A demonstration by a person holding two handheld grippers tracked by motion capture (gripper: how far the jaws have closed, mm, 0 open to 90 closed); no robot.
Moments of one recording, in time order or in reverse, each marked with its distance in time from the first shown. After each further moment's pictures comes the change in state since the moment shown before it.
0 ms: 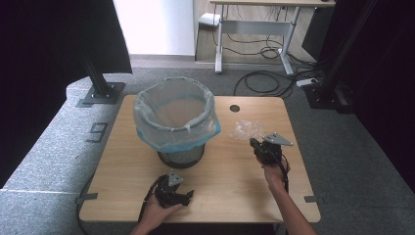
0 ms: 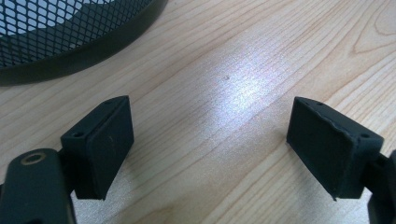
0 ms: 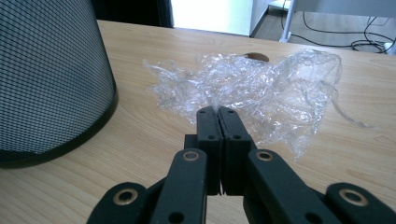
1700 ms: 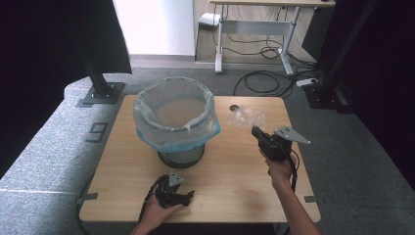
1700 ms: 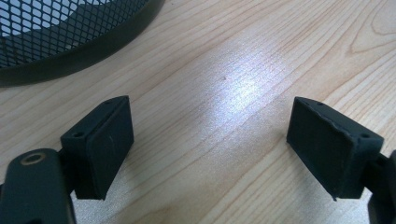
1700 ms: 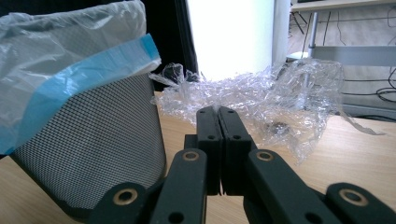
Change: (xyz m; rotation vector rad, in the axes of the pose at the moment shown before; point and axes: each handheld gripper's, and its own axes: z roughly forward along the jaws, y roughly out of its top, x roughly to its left) left arm -0.001 0.000 0.000 -0.002 -0.003 0.002; right arm 0.017 0.052 -0.054 -0.214 0.104 0.045
